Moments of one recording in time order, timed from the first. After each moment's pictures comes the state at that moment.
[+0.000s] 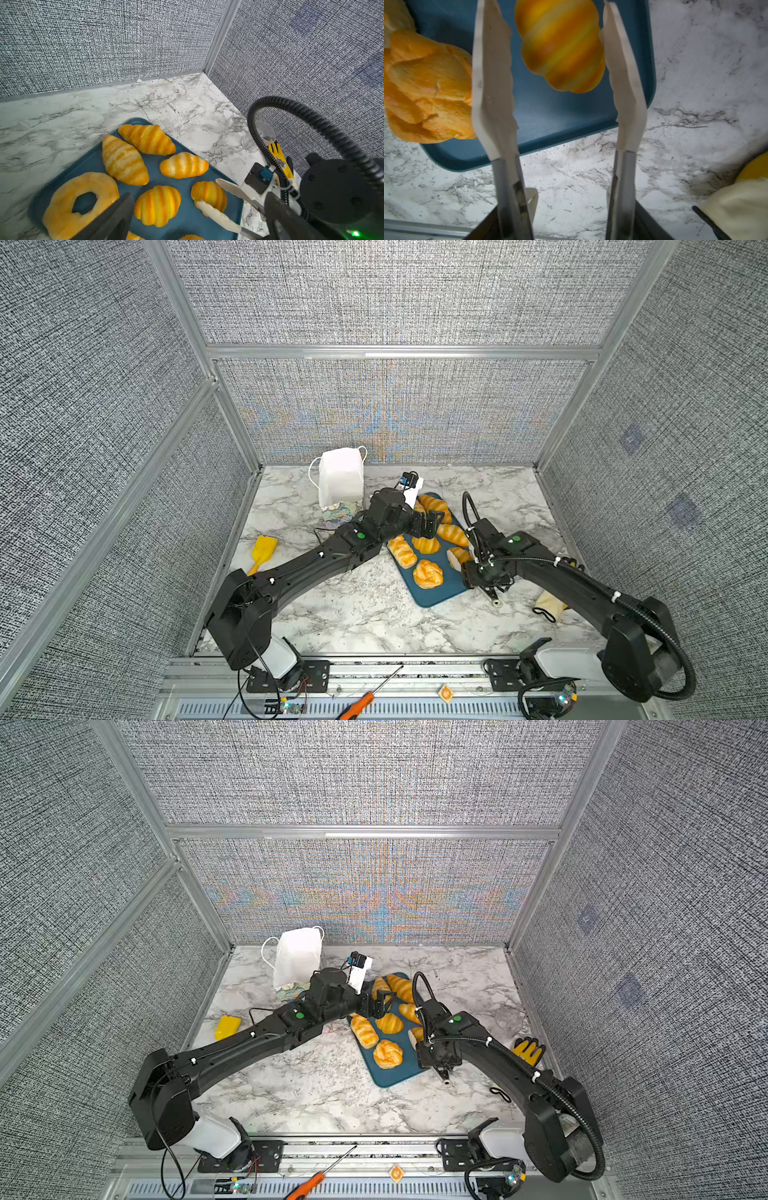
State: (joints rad) left arm -0.84 1.53 1.19 -0.02 0.08 -0.36; right arm 0.52 1.32 0.93 -1.01 0.07 0.38
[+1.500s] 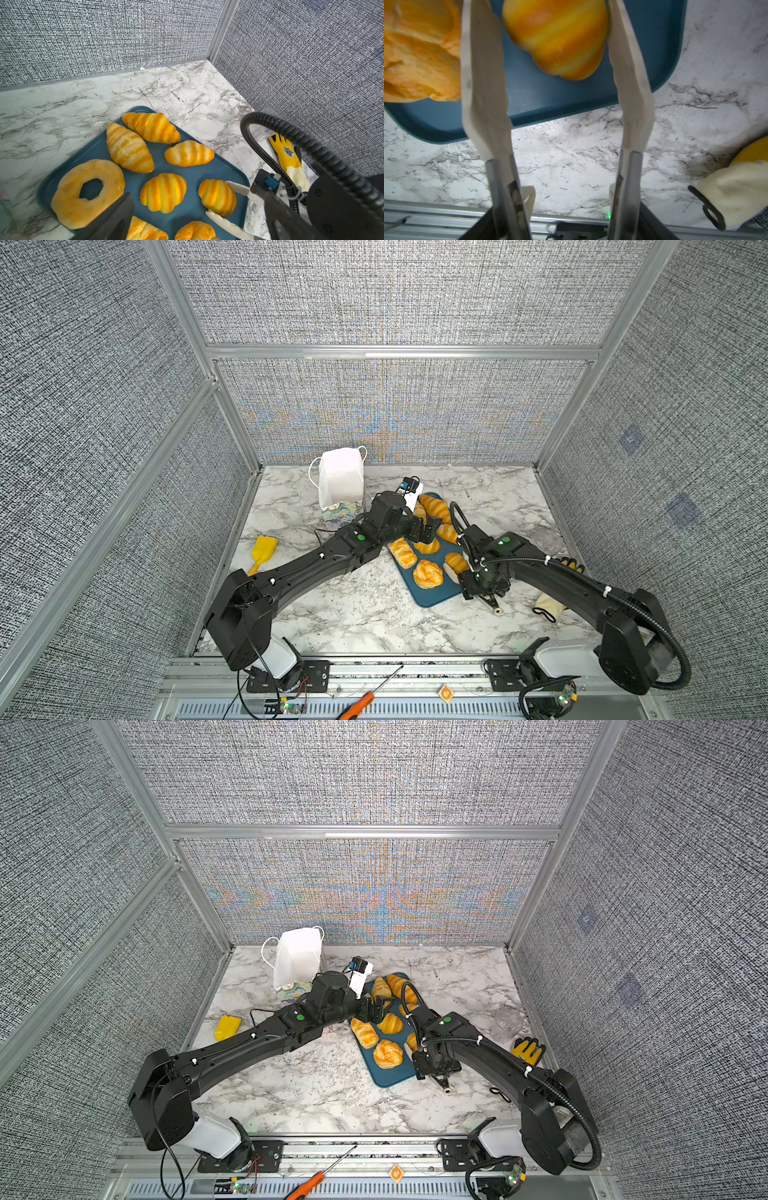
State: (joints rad) left arm -0.85 1.53 1.16 -0.06 0.07 -0.34; right arm 0.59 1.37 0.95 -1.11 0.08 0.38
